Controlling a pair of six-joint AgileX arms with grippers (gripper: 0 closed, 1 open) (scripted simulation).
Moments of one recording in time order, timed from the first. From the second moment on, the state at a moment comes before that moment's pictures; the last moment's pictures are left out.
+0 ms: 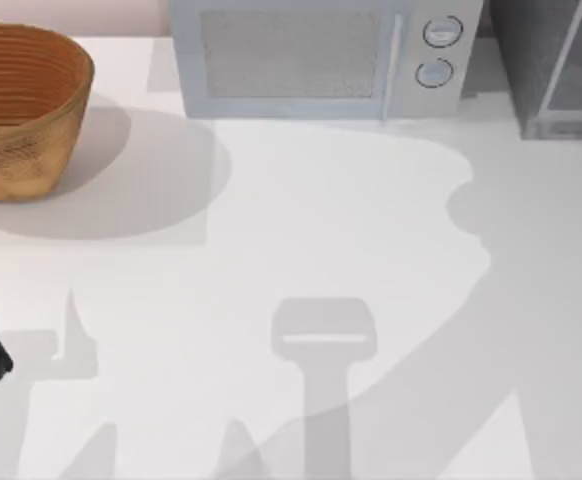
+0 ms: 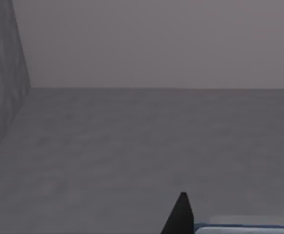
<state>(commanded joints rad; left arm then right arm) 0.00 0.00 0.00 0.00 0.00 0.00 -0.20 2.21 1.31 0.68 -0.18 -0.03</state>
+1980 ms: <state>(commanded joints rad) 0.00 0.00 0.00 0.00 0.00 0.00 -0.17 1.74 1.03 0.53 -0.13 -0.01</state>
